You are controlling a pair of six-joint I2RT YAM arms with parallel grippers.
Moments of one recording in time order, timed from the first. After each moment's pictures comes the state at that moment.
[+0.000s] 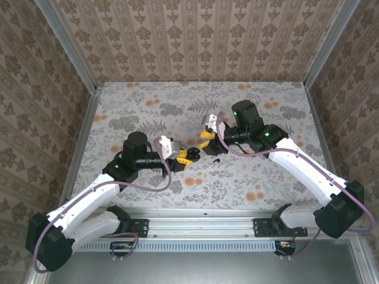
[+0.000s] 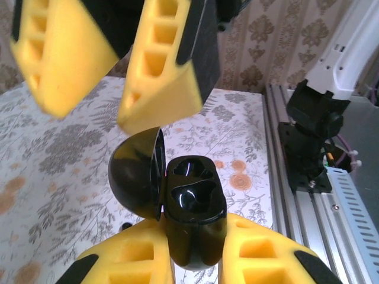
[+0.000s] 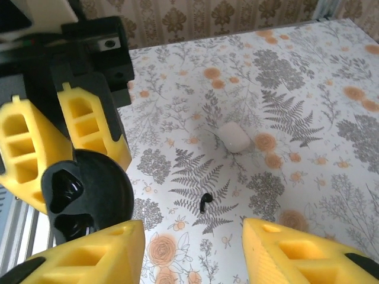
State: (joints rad) left arm -0.67 0.94 0.63 -0.02 0.79 0.19; right arm 0.55 1.29 1.18 -0.52 -0.62 -0.41
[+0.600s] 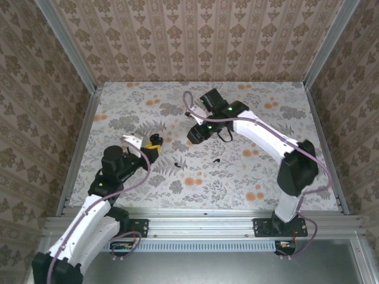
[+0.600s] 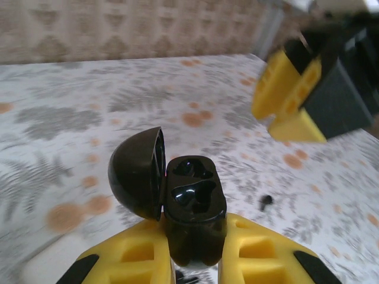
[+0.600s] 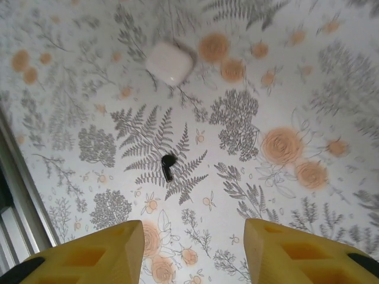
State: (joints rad) left arm -0.34 0.62 0.41 -0.06 0.39 -0.18; right arm 0.61 1.83 1.66 -0.87 -0.35 -0.10
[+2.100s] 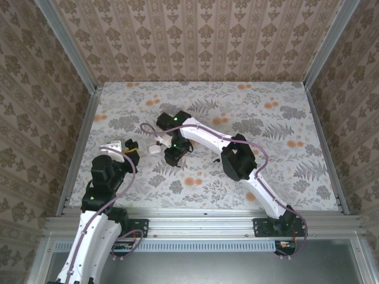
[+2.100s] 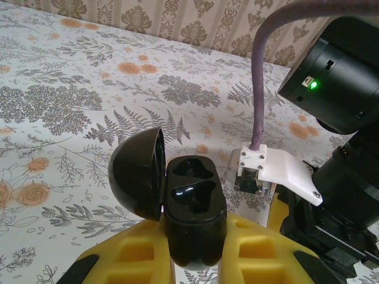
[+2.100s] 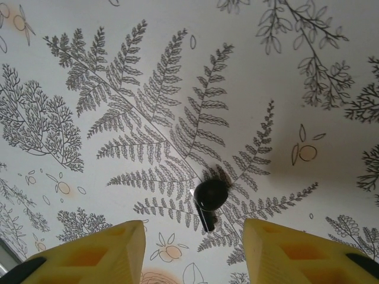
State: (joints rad) left arm -0.19 0.42 0.39 -0.32 0.17 -0.28; right arm 0.83 2.49 2.31 -1.33 -0.24 -0.12
